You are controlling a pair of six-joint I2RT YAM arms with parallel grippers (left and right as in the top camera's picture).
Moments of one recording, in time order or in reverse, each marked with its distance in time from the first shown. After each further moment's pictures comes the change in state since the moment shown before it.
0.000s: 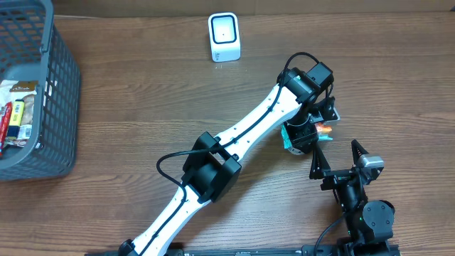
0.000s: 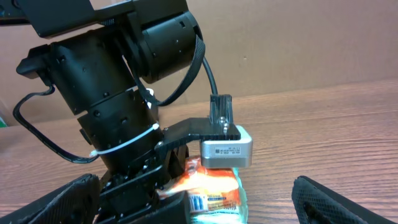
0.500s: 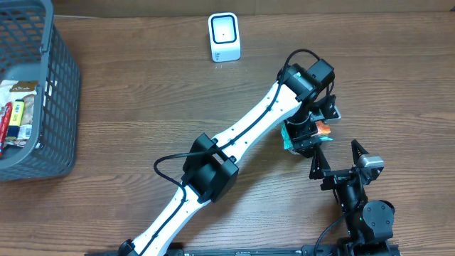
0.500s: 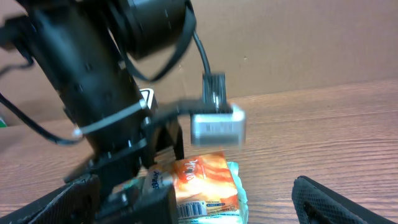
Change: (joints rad) left arm 0.000 0.000 0.093 -0.089 0.000 0.005; right arm 0.000 0.000 0.000 0.000 0.000 0.001
